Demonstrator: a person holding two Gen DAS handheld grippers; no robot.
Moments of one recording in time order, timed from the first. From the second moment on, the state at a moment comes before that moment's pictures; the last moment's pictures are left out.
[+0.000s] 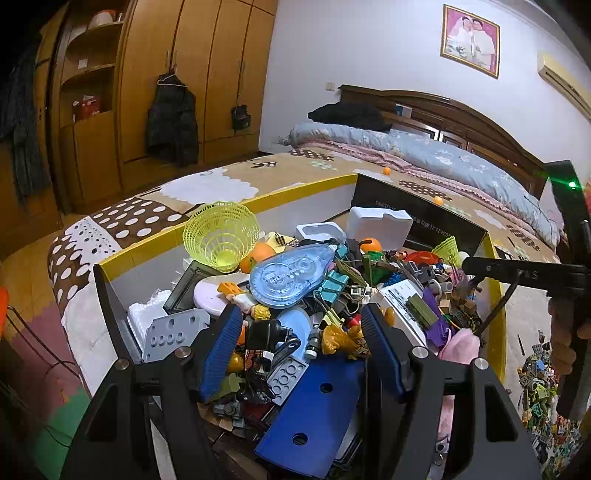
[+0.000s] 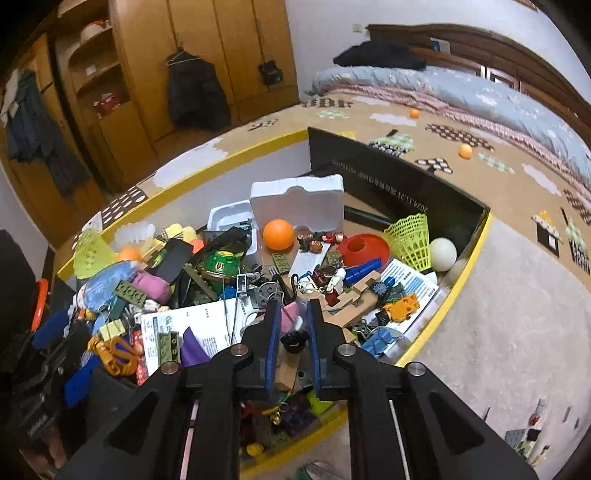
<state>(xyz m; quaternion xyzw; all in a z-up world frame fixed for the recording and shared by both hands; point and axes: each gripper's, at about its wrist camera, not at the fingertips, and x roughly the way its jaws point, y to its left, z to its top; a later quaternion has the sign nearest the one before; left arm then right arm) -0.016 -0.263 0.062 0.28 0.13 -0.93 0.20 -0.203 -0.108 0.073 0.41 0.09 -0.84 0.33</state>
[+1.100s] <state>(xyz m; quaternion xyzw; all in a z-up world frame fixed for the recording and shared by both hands) 0.011 -0.228 0.087 0.27 0.11 -0.94 0.18 -0.131 0.011 0.097 0.43 -0.04 -0.85 0.31</state>
